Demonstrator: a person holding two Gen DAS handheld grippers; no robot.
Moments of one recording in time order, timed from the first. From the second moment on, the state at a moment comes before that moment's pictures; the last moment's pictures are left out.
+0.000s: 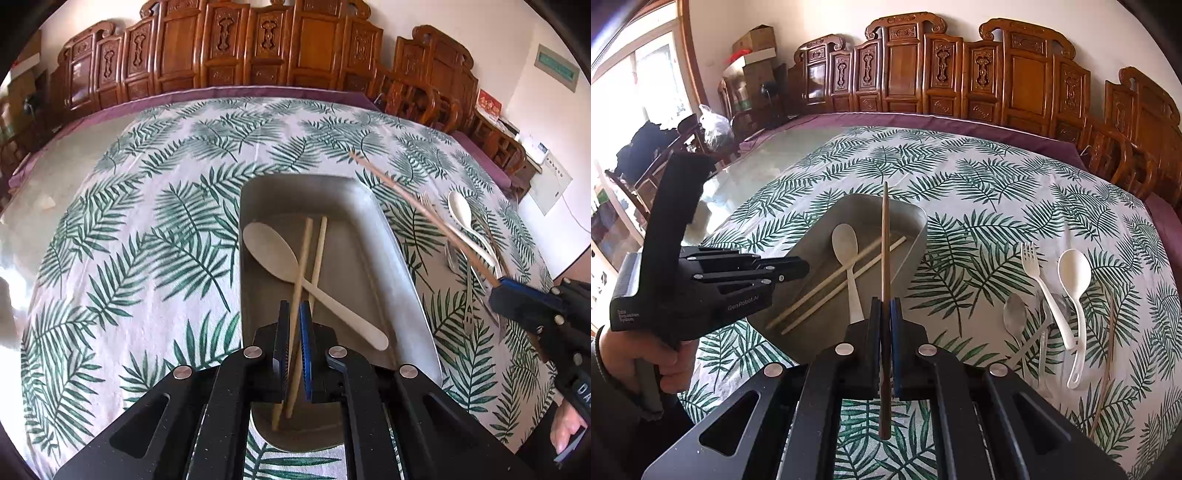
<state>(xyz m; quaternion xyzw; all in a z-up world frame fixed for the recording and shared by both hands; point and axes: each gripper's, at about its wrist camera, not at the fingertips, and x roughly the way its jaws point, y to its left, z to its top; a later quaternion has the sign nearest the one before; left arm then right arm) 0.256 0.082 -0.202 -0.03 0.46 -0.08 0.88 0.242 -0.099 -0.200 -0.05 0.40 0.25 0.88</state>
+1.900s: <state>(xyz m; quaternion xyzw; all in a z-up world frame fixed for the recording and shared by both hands) 0.244 0.051 -0.148 0.00 0.37 -0.09 0.92 0.246 -0.177 -0.192 -0.03 0.38 0.22 0.90</state>
